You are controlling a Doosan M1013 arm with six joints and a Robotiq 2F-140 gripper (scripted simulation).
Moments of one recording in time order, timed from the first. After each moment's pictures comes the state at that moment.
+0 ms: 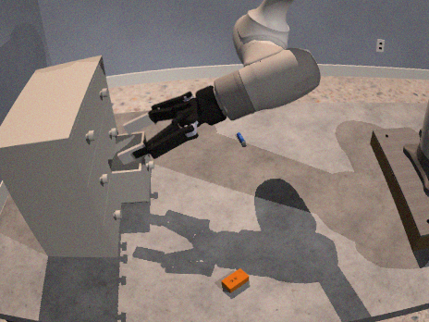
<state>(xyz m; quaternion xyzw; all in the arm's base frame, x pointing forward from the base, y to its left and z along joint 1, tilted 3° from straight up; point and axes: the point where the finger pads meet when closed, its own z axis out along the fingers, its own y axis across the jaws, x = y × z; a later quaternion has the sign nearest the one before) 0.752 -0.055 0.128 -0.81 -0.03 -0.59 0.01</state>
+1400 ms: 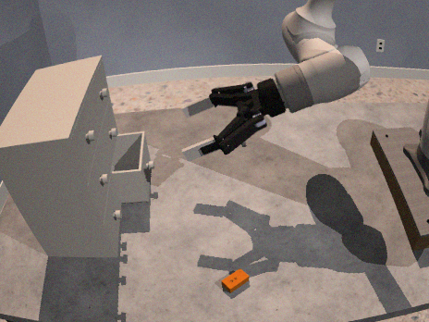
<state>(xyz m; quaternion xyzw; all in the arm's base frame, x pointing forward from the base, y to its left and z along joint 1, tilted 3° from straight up) 0.630 -0.062 0.130 -0.81 -0.03 -0.59 0.01</state>
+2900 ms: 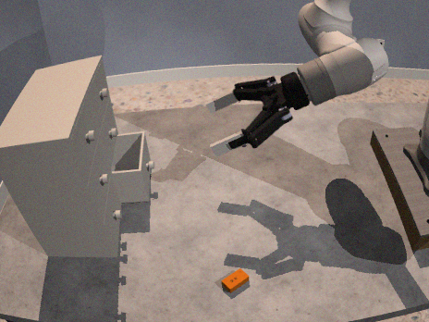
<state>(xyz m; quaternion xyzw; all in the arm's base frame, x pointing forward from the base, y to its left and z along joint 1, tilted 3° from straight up) 0.577 -0.066 0.132 -0.82 -0.03 -0.57 0.01</state>
